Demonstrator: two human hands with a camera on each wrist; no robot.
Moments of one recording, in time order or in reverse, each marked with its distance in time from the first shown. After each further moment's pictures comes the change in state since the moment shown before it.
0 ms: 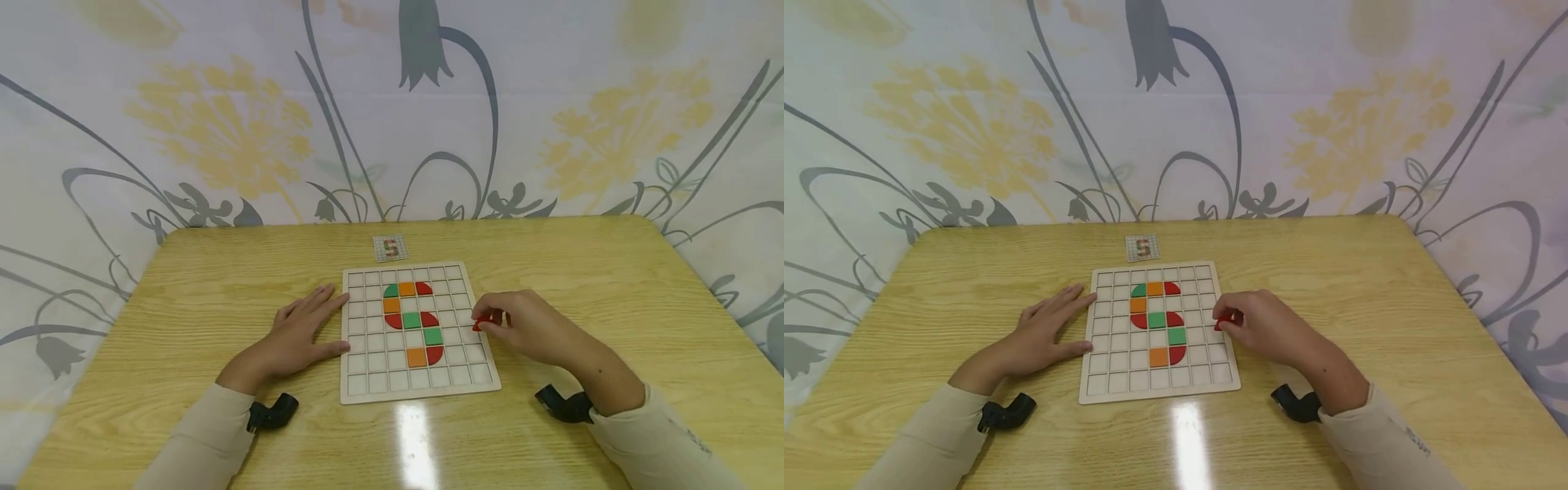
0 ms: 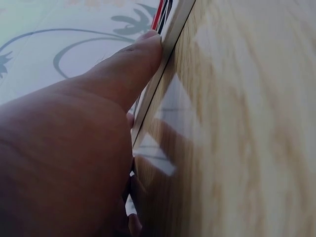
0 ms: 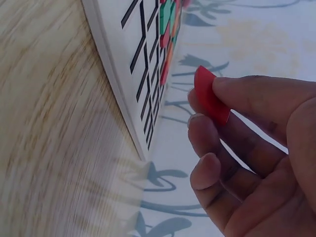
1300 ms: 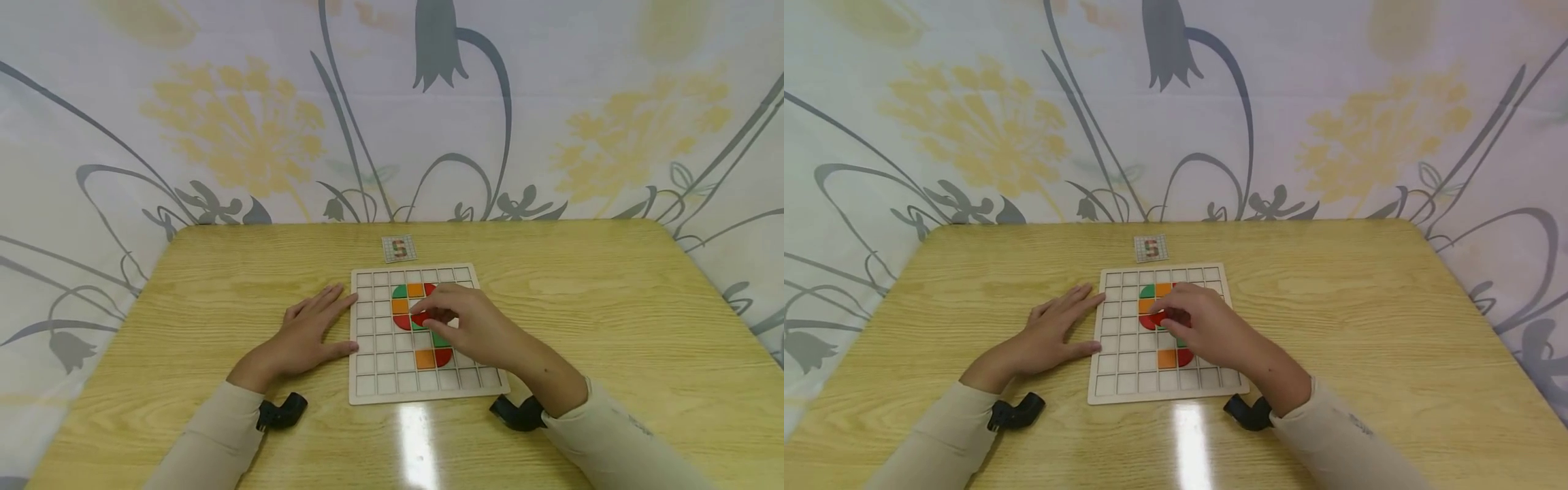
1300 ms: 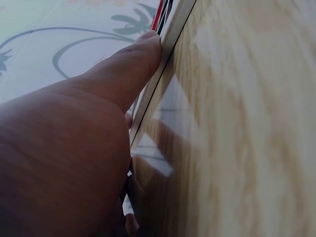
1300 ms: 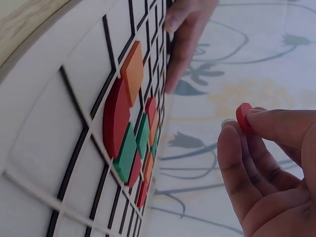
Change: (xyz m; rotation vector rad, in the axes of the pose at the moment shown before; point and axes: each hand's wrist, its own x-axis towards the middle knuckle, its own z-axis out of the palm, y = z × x) left_hand 0.000 -0.004 0.002 0.009 0.007 0.012; right_hand 0.045 -0.056 0.035 0.187 0.096 -0.213
